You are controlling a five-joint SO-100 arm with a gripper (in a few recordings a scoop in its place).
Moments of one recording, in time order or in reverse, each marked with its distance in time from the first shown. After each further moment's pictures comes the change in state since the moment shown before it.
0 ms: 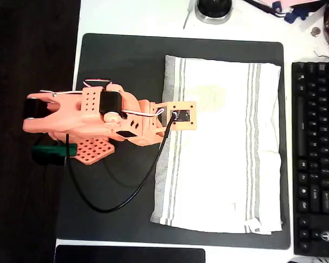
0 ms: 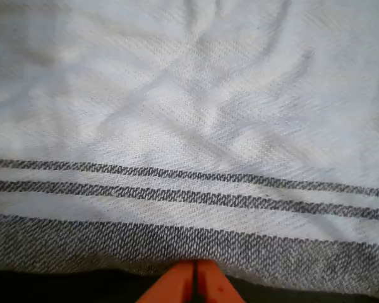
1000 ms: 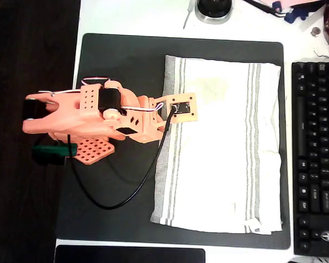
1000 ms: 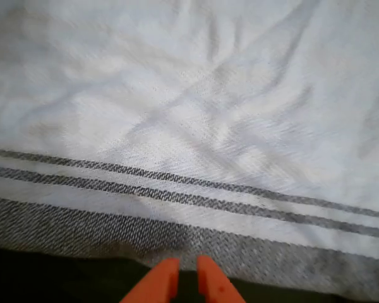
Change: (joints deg) arm -2.1 -6.0 -9.6 2.3 -3.6
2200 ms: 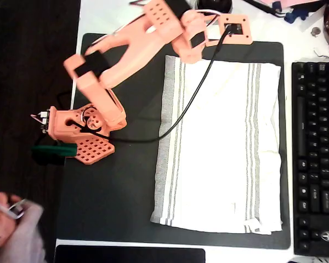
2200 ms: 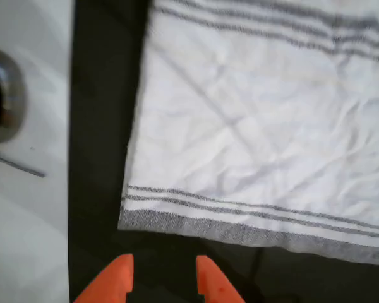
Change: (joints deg) arm -32.5 -94.9 -91.4 12.6 33.6
